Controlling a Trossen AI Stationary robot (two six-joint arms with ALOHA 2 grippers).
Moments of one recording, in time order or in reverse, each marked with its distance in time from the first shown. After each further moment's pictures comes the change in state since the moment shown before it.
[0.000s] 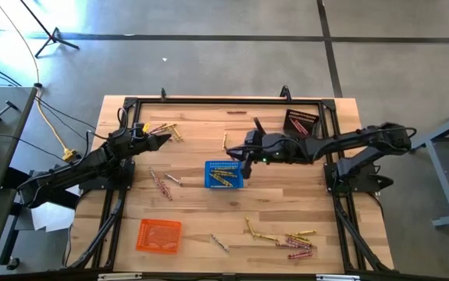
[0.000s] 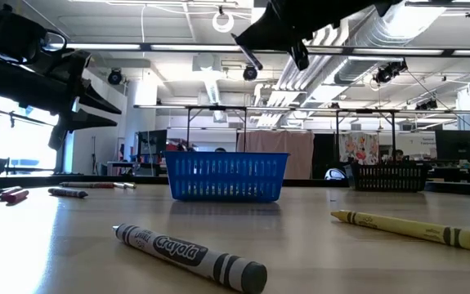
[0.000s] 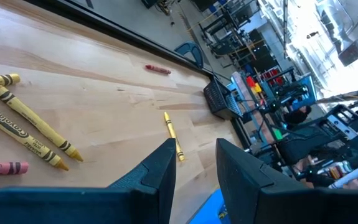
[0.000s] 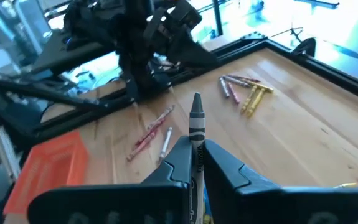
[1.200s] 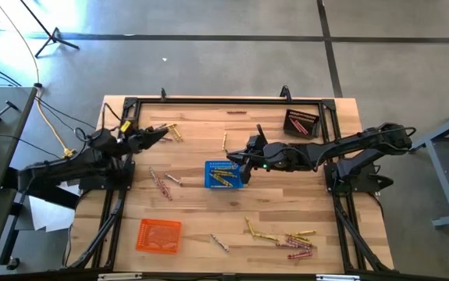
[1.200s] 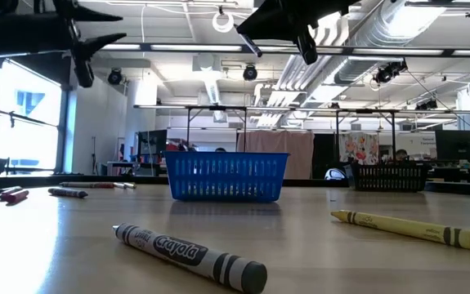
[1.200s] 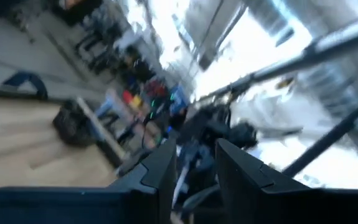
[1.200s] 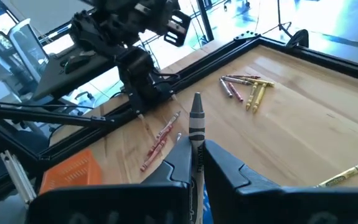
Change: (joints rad) left arm -0.209 0.045 0.123 0.395 0.075 -0.008; right arm 0.088 0.000 0.008 0.000 0.125 0.148
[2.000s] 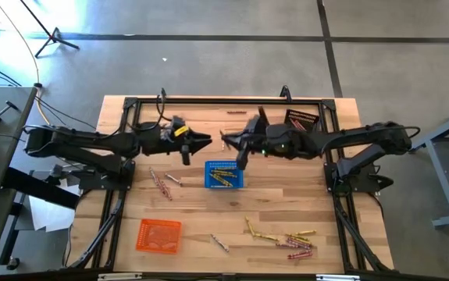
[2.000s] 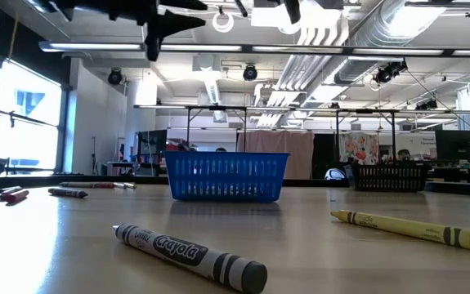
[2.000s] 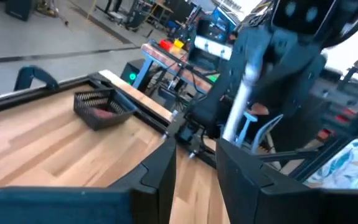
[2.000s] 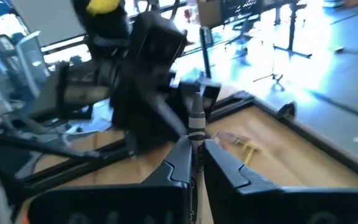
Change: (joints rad) left arm -0.274 0.816 0.536 -0.030 -0.214 0.403; right arm -0.067 -0.001 0.240 -0.122 -0.006 -0.243
